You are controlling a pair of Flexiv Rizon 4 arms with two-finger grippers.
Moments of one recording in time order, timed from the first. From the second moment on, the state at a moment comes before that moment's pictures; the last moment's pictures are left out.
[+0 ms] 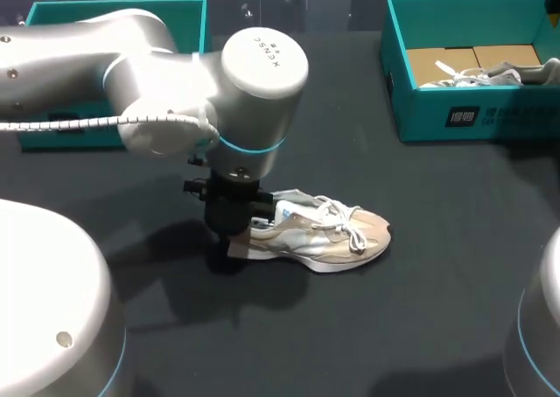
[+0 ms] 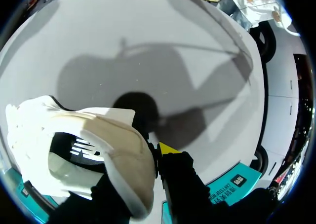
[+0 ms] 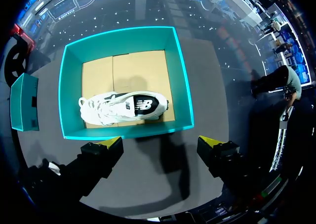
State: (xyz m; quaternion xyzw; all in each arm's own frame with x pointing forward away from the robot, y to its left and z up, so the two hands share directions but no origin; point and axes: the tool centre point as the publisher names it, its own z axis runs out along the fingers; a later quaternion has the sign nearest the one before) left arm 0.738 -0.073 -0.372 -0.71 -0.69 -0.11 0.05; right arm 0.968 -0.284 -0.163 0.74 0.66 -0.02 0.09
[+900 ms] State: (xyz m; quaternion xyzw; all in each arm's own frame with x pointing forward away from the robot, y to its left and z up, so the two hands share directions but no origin) left arm 0.743 -0.071 -0.388 -0.73 -0.68 -0.10 0.03; right arm 0.968 -0.284 -0.163 0.74 0.66 -0.02 0.09
